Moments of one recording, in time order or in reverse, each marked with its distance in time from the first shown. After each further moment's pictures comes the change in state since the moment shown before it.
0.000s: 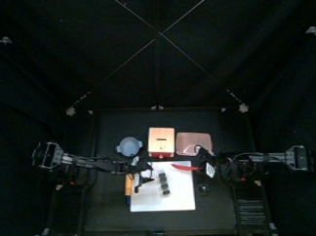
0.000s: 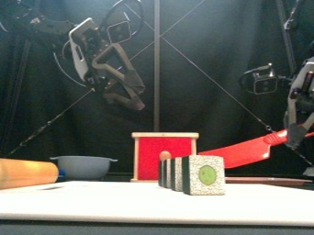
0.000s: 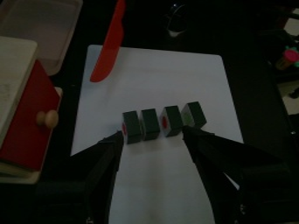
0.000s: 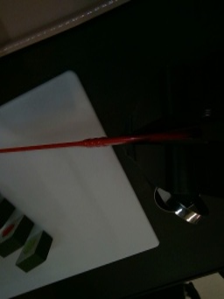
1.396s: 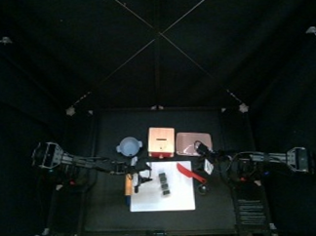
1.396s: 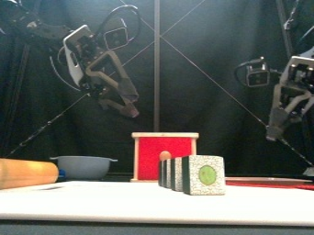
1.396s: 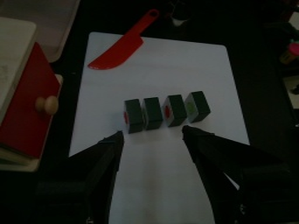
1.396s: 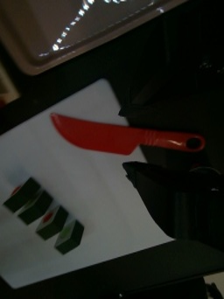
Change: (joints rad) left arm 0.000 0.000 0.034 -0.006 -0.003 -0.002; right arm 0.018 -0.005 -0.071 -0.015 -0.048 -0.006
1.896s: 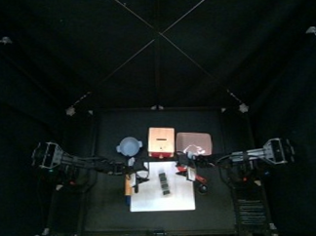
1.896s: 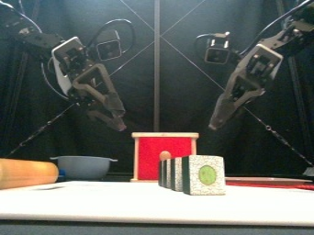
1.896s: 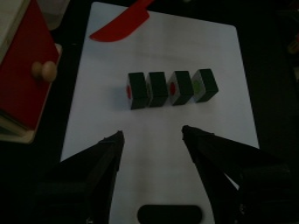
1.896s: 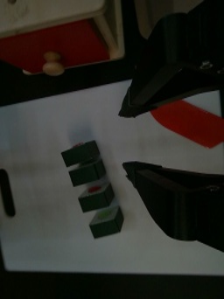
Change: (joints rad) left arm -0.002 0.000 0.058 -0.048 -0.006 -0.003; right arm 0.192 0.410 -0.285 -0.265 -0.207 -0.003
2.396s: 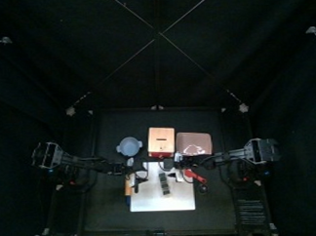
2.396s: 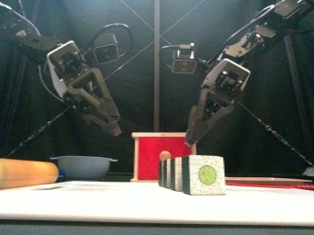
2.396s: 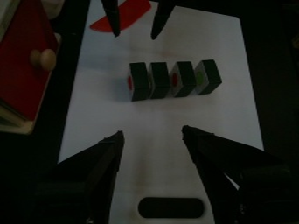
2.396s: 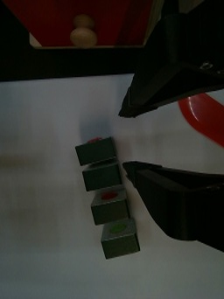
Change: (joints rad) left arm -0.002 0.000 0.021 -0.003 -0.002 0.000; right arm 0.003 0.224 -0.212 -0.091 0.138 0.000
